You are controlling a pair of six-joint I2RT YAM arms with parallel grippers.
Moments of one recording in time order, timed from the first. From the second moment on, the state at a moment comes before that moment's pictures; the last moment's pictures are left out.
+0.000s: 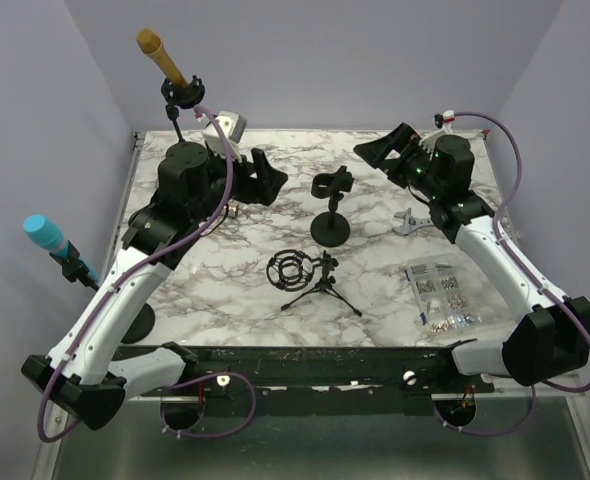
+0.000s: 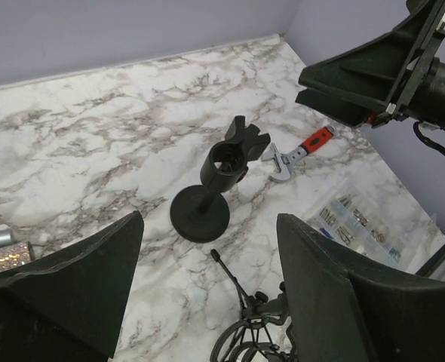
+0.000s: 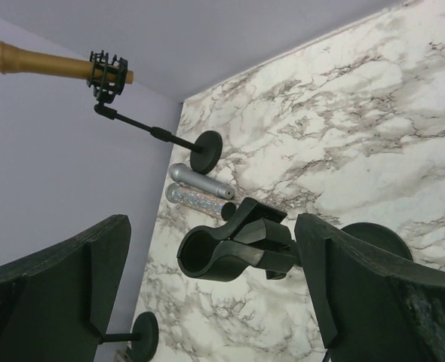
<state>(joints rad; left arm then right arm) -0.51 1.09 1.33 -0.39 0.12 -0.29 0.29 1.34 1.16 0.01 -0.23 0.78</state>
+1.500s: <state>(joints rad) -0.49 1.03 1.20 -0.09 -0.44 -0.19 0.50 0.95 0.88 0.20 -0.06 0.73</state>
